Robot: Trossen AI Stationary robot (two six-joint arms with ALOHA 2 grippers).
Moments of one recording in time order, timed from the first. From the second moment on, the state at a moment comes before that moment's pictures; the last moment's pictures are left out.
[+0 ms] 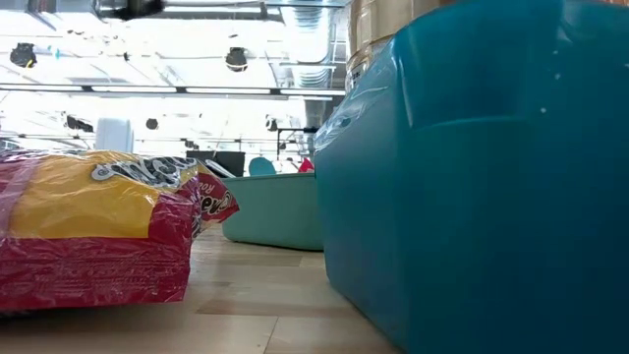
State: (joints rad) left arm -0.42 1.02 0.82 -0.18 0.03 -0.74; right arm -0.54 1.05 0.93 -0.55 -0.09 0.45
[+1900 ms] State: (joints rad) left arm -0.43 1.55 1.12 -0.60 -0.15 -1.03; right arm -0.54 1.05 0.93 -0.54 -0.08 0.43
